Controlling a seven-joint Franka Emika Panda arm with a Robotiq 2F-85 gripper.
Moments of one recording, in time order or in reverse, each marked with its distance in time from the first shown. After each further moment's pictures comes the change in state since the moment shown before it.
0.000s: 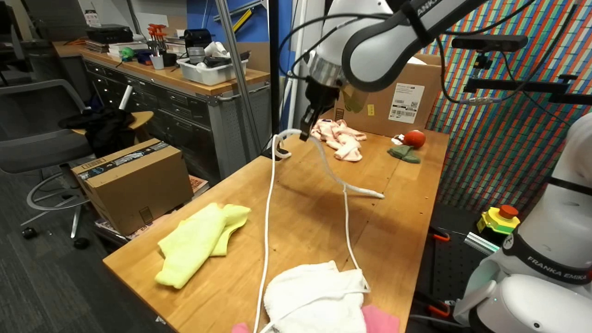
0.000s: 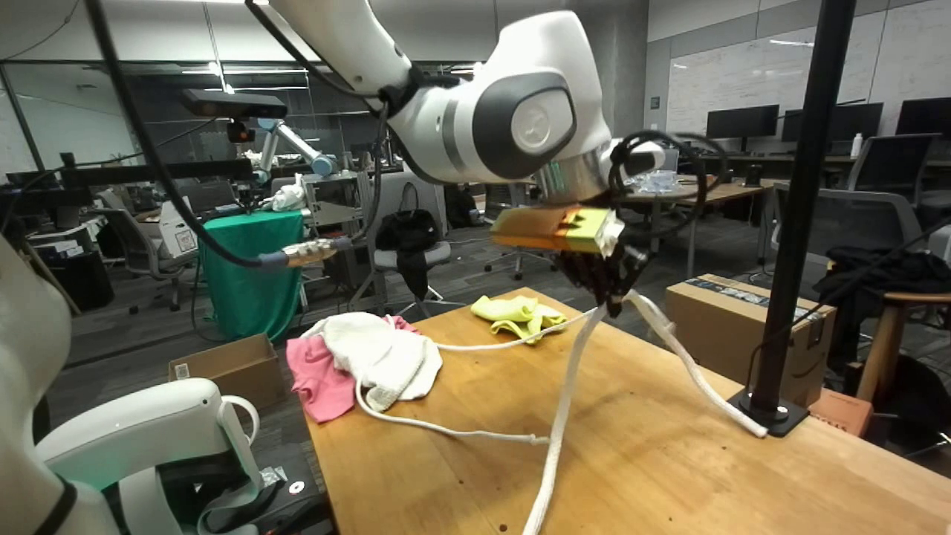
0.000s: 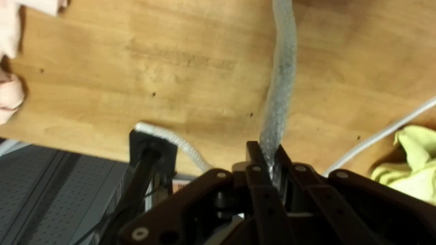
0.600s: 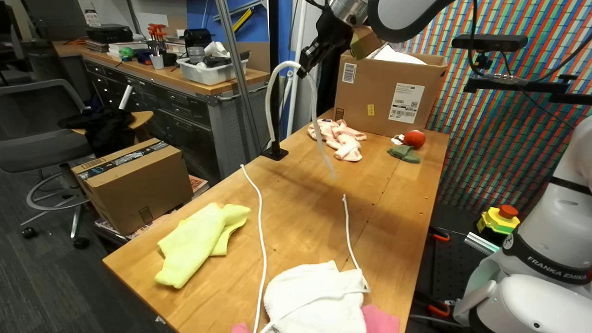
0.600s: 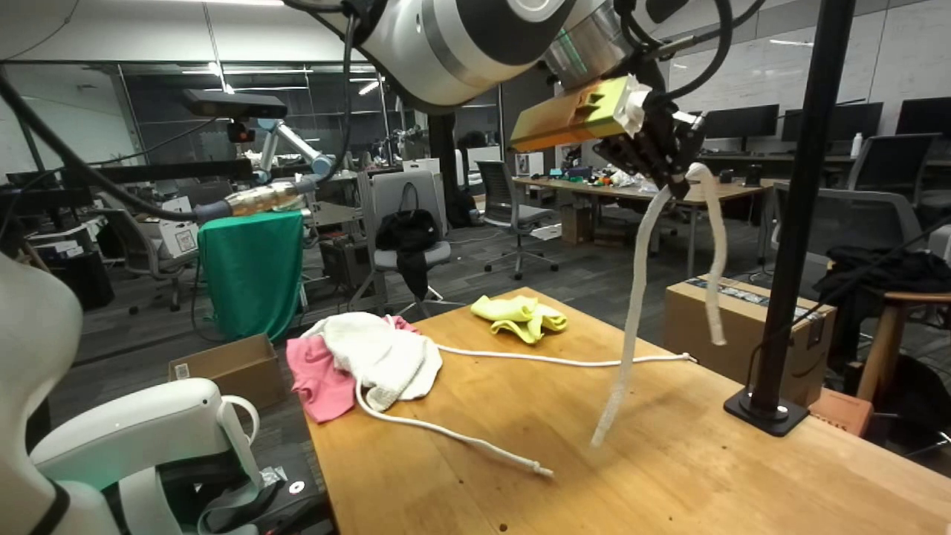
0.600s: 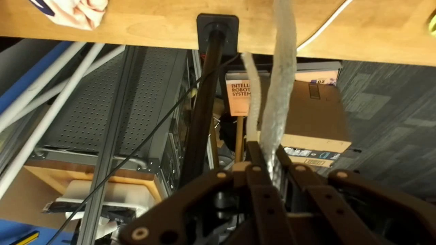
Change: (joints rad) arm -0.079 -0.180 -0.004 0.033 -0.101 0.123 0.179
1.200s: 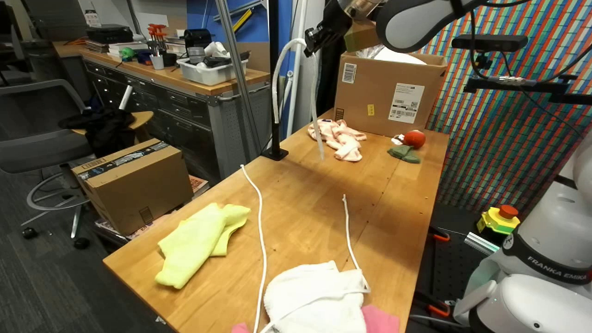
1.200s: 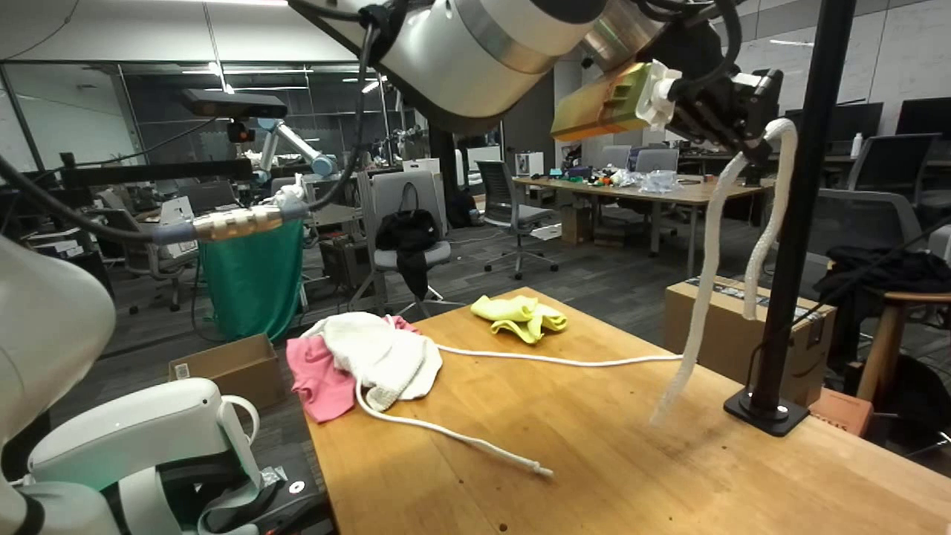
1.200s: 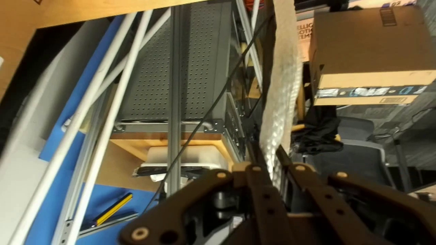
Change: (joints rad) arm -0.256 0.024 0.122 0.031 -0.344 0.155 0.463
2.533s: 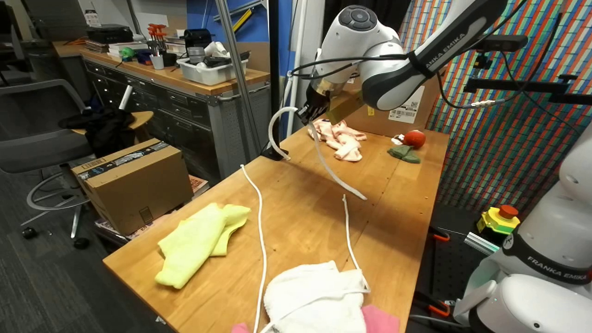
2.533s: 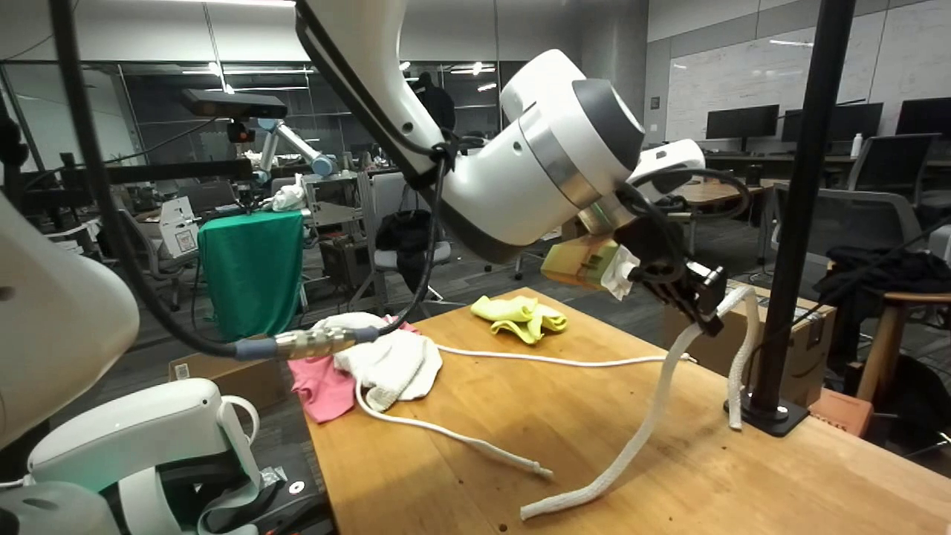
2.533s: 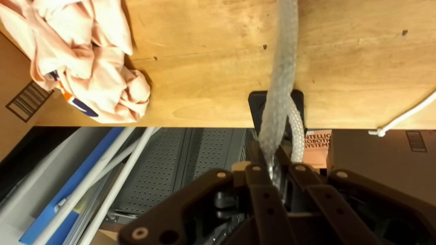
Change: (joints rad) arm -0.204 0.293 0.270 0.026 -0.472 -0.143 0.428
